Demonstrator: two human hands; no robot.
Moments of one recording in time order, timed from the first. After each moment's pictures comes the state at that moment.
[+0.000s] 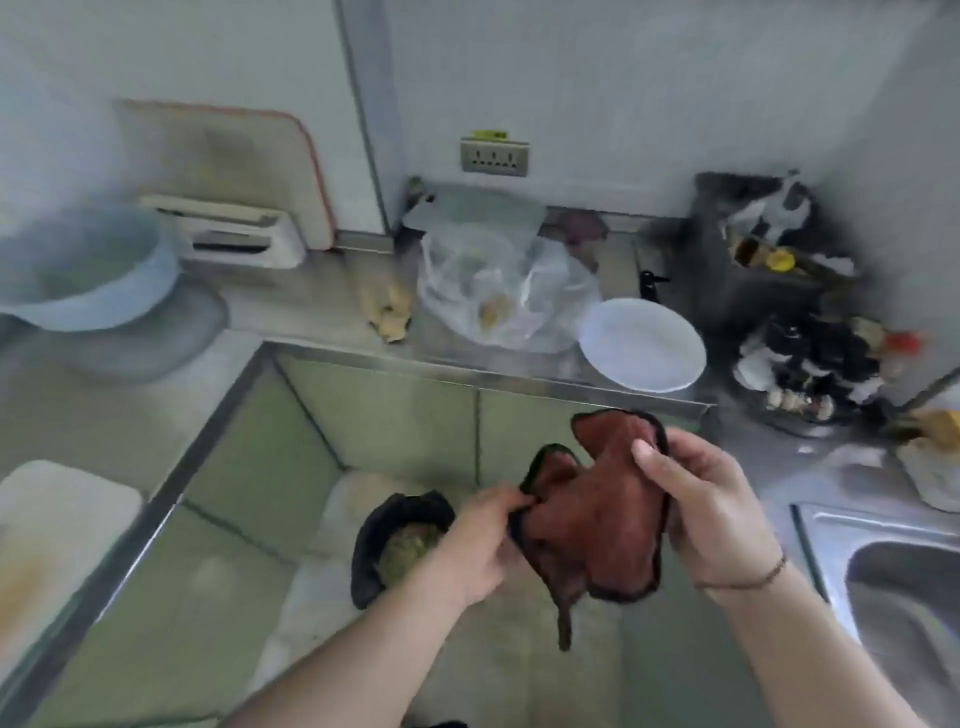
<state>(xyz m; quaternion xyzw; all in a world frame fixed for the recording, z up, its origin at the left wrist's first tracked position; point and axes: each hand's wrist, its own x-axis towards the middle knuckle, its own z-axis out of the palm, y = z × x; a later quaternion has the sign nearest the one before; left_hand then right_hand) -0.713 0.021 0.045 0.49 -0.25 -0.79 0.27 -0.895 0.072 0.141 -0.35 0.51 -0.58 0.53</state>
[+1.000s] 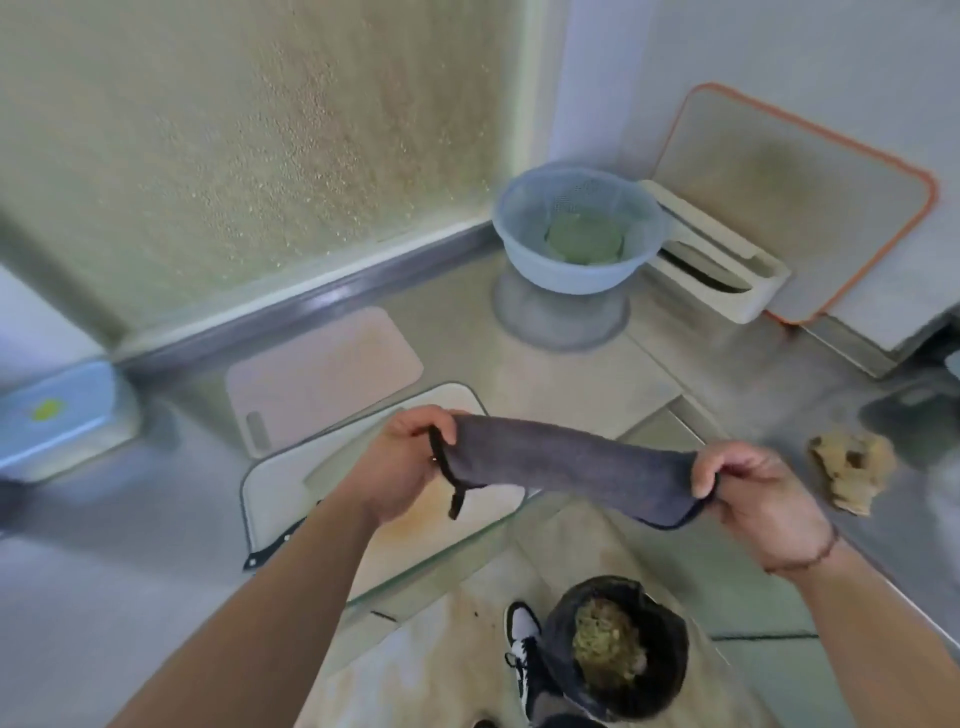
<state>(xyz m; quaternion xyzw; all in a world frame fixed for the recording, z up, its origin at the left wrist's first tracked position) -0.195 -0.030 0.064 0.52 -0.22 -0.52 0.64 -0.489 -0.188 0.101 -0.59 0.37 -0.27 0.67</state>
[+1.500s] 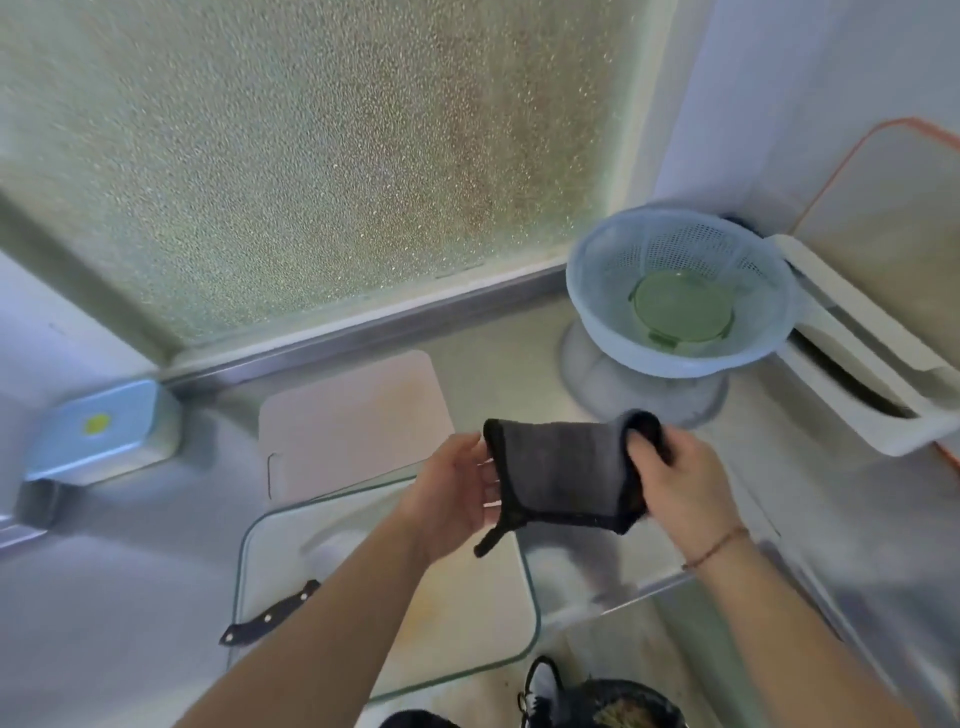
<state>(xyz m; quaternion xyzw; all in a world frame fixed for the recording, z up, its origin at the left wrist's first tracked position) -0.162 -0.151 0.066 0.51 -0.01 -0.58 0.64 -0.314 -0.316 0.089 -0.73 0.44 -0.16 0.49</state>
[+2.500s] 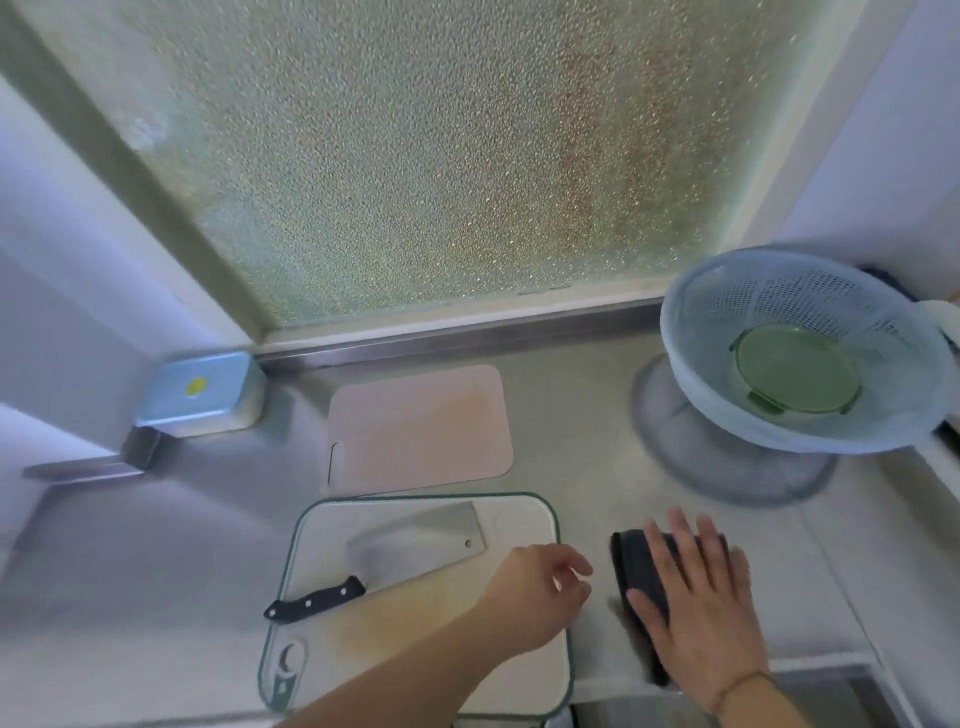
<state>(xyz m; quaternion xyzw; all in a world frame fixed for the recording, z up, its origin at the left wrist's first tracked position) -0.205 -0.150 0.011 0.84 -0.23 -0.37 0.33 -0.336 -0.325 -0.042 -0.98 0.21 0.02 0.07</state>
